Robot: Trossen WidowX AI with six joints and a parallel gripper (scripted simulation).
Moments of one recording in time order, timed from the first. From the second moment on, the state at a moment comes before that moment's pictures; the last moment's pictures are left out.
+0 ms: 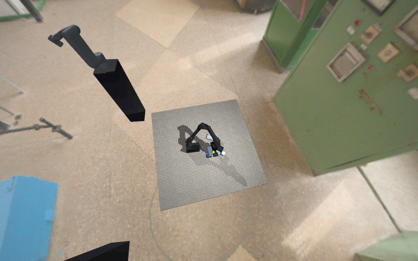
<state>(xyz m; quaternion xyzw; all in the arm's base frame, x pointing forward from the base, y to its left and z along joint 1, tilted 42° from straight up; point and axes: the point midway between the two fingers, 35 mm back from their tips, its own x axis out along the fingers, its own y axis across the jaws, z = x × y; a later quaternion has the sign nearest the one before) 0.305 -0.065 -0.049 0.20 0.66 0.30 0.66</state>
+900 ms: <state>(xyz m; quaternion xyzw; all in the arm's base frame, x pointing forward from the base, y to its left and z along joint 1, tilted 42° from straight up) 0.305 -0.034 -0.080 0.20 0.66 0.30 0.66</state>
